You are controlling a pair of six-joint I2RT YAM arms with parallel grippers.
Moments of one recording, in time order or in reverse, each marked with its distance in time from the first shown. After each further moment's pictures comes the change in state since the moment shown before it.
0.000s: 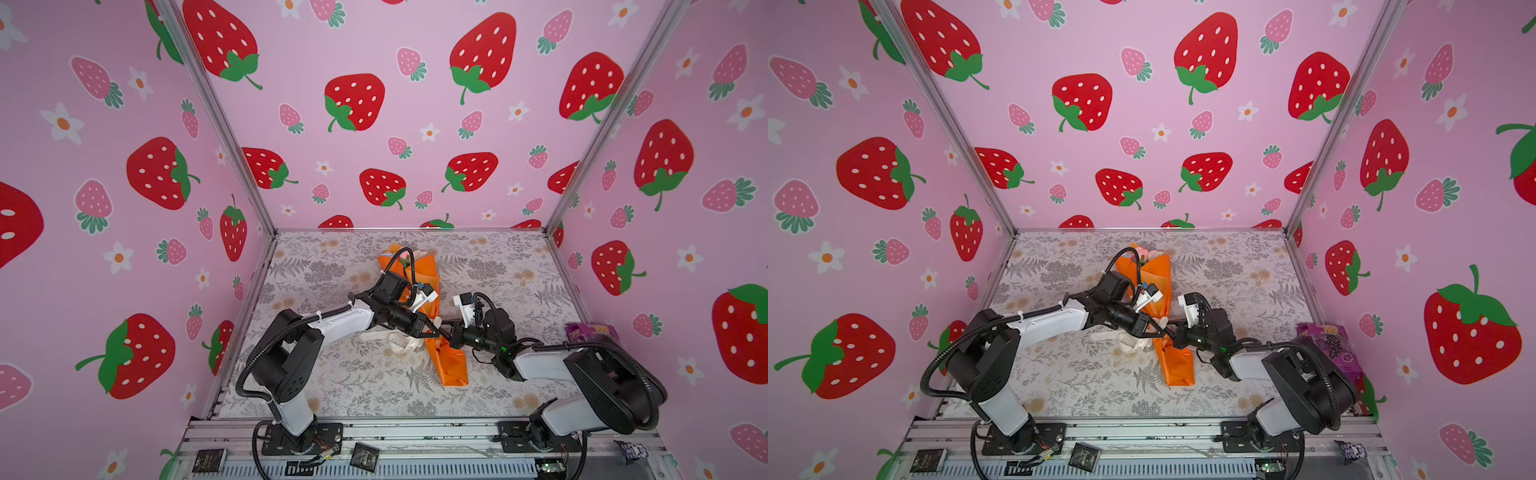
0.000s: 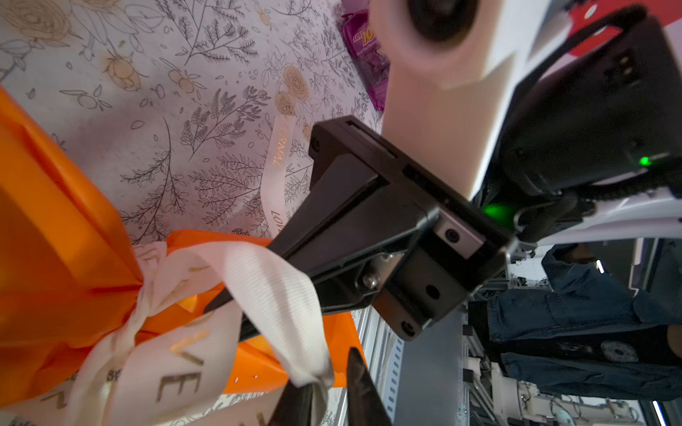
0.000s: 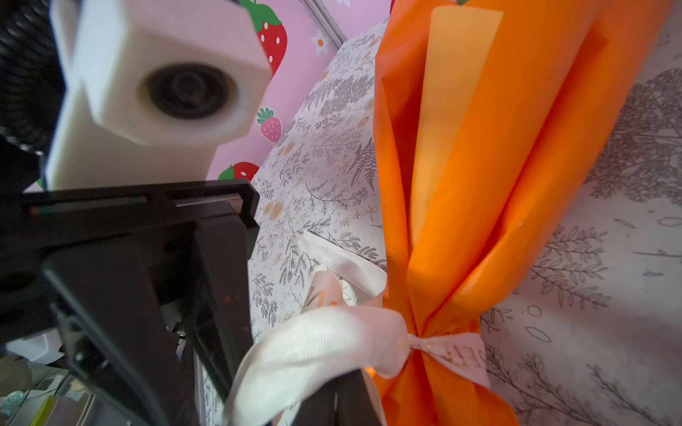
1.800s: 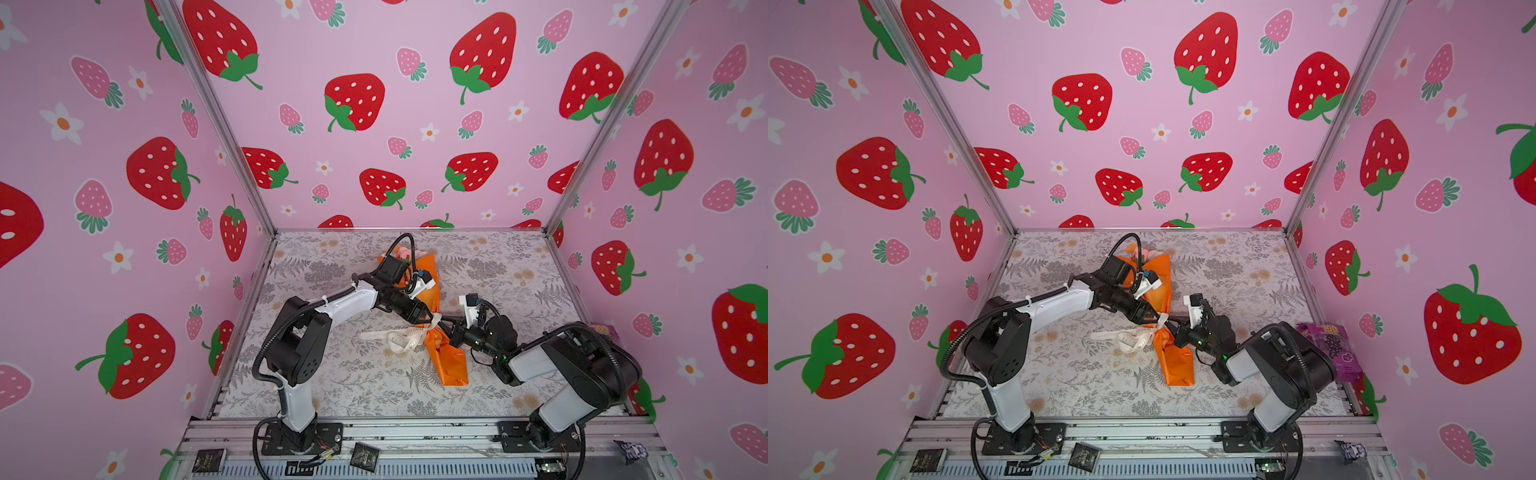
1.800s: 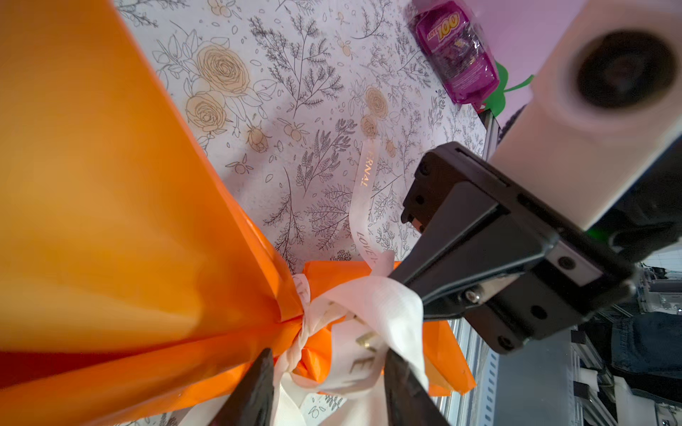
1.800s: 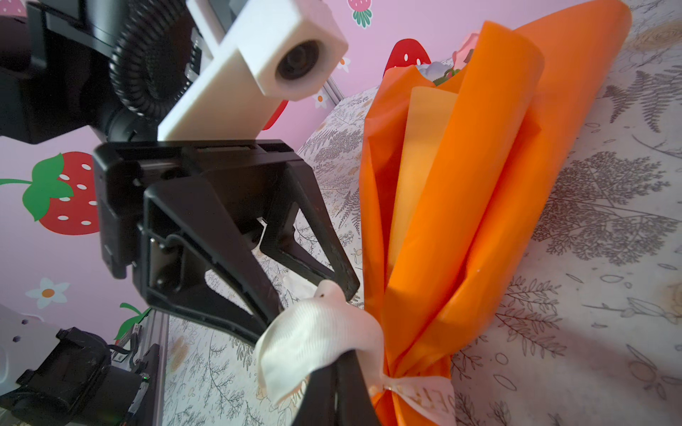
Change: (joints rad) left arm 0.077 0.127 0.235 -0.258 -0.159 0.326; right arm 0.003 0.148 -0.043 0.322 0.095 -0.009
